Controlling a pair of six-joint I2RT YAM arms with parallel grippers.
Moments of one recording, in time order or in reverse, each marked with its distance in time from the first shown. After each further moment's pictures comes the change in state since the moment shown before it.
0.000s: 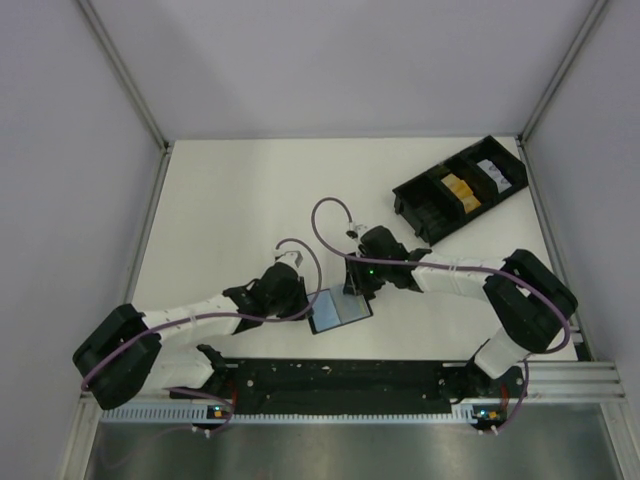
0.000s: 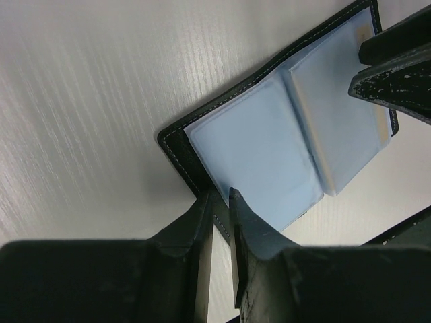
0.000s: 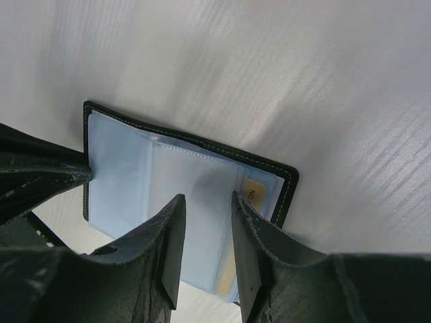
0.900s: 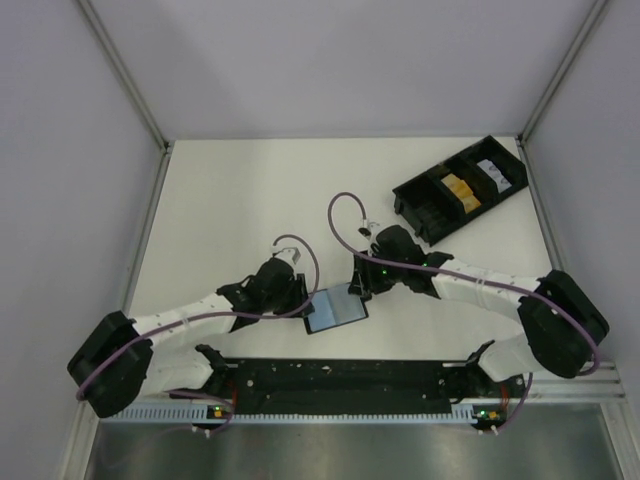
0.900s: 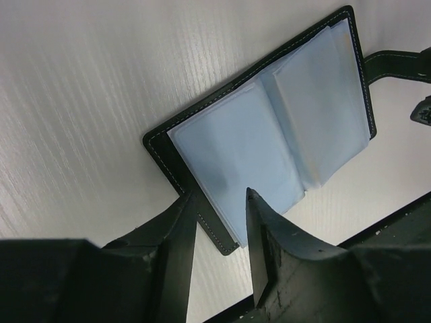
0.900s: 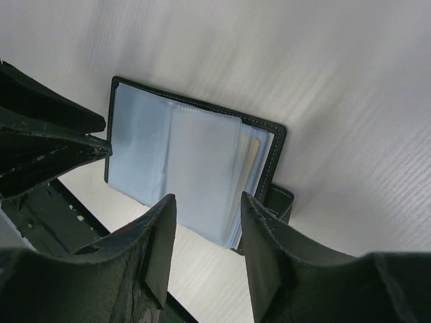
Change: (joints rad) left arm 0.040 -0.055 0.032 -0.080 0.041 0.044; right arm -0.022 -0.208 -0.074 -0.055 -0.040 0.024
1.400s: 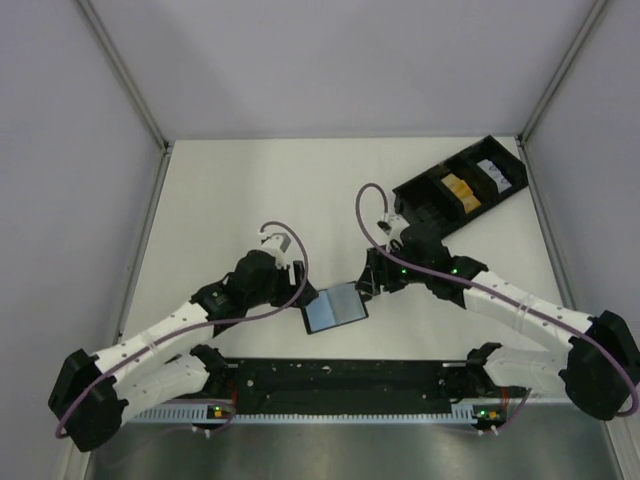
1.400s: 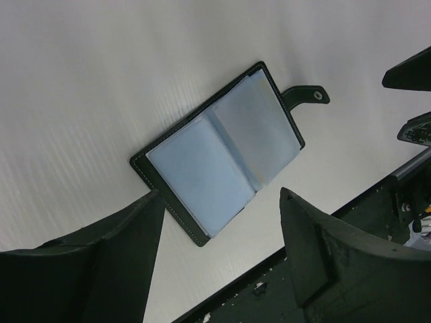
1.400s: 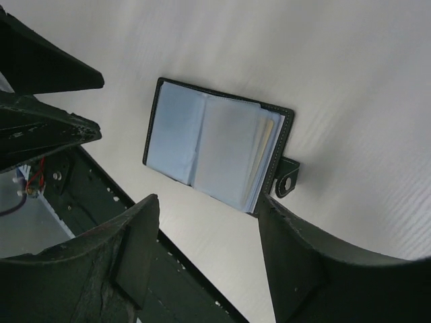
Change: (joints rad) left arm 0.056 -0.259 0.056 -0.090 0.017 0.096; right arm -0.058 -0.272 -0.009 -0.141 -0.020 0.004
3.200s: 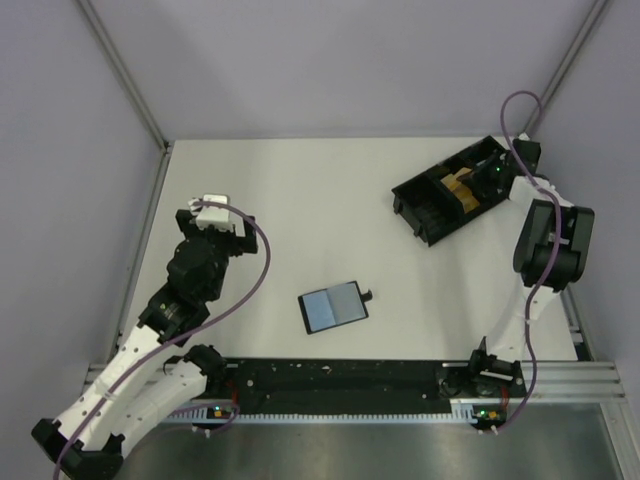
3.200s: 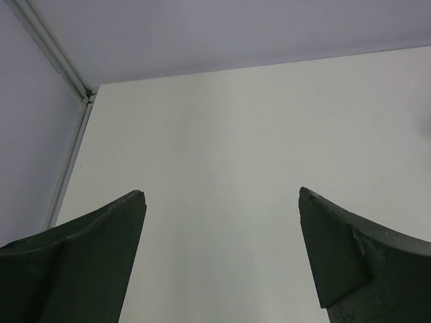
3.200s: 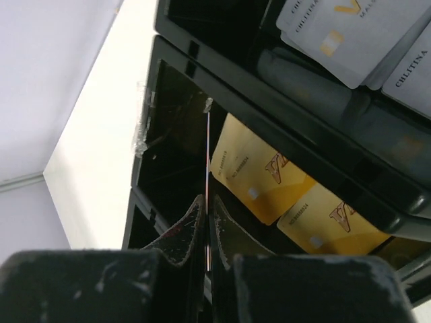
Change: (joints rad) left arm 0.143 -0.249 0.208 0.084 -0.581 0.651; right arm -0.923 0.877 0.718 0.127 -0.172 0.254
